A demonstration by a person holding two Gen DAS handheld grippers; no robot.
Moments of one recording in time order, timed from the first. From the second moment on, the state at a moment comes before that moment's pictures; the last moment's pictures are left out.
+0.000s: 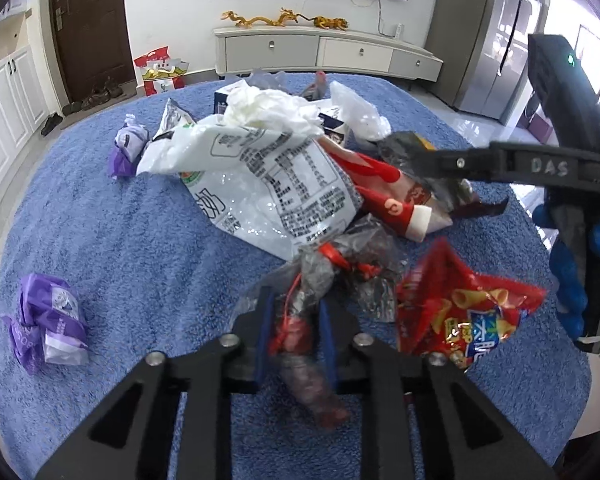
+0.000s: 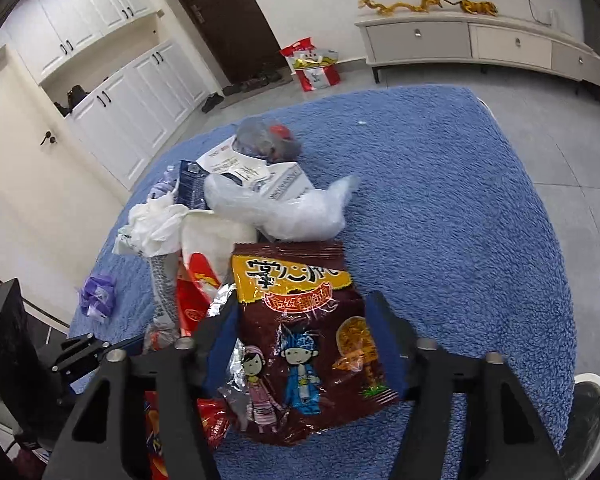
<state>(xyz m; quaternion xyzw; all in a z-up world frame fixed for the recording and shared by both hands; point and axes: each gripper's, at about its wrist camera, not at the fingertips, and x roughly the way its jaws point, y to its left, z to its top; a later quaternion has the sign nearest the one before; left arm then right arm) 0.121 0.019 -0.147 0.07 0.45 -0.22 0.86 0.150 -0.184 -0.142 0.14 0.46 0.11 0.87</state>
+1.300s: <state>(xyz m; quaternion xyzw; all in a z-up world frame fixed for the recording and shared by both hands) 0.014 -0.219 -0.069 0.17 0.39 -0.42 0.80 -0.073 -0.436 -0.149 0.27 0.37 -0.12 0.88</state>
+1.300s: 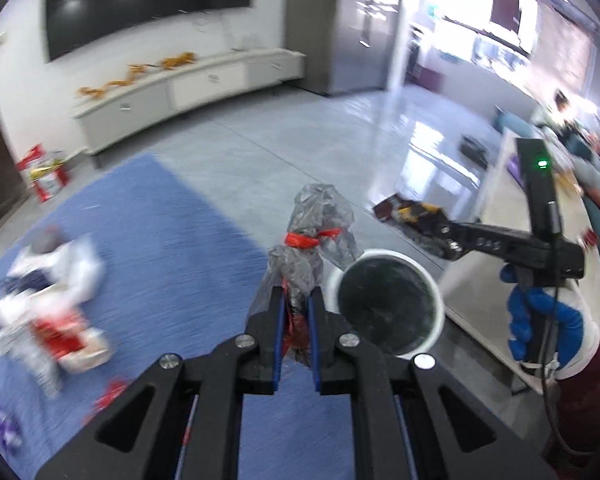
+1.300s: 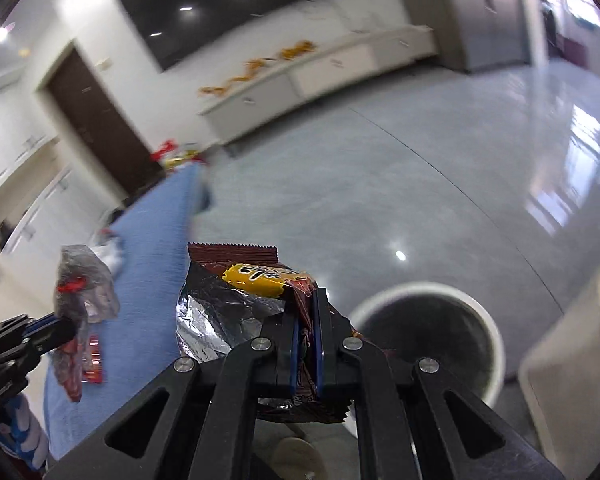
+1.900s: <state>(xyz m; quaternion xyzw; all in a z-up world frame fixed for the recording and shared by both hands) 0.019 -0.380 -0.158 0.17 0.48 -0.46 0.72 -0.086 -0.509 -0.261 0.35 0.42 -0.18 0.82</state>
